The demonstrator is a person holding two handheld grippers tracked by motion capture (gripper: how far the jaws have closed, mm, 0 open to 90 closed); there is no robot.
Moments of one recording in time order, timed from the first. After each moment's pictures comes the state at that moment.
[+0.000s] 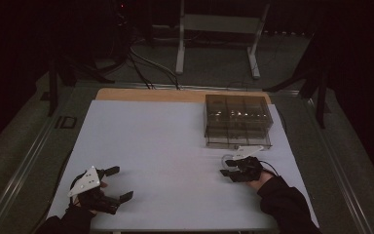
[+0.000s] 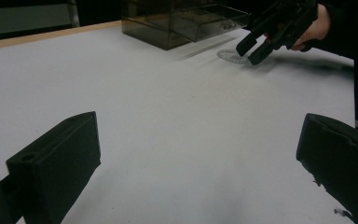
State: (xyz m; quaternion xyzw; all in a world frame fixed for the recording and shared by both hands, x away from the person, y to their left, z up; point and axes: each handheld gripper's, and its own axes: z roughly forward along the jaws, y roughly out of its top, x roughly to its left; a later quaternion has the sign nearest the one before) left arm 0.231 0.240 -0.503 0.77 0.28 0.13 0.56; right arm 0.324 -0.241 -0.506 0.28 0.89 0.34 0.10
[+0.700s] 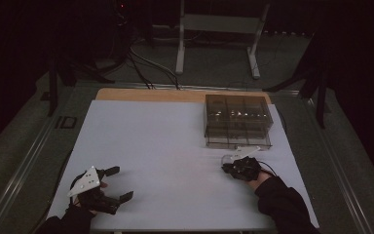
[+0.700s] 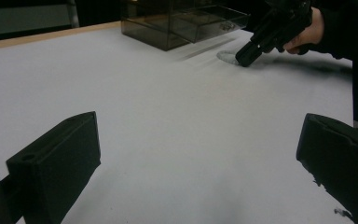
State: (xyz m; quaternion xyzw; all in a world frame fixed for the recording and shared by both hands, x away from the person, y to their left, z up) left arm 0.231 0.239 -0.502 0.77 0.28 0.13 0.56; right arm 0.325 -0.237 -0.513 0.29 0.90 0.32 0.11
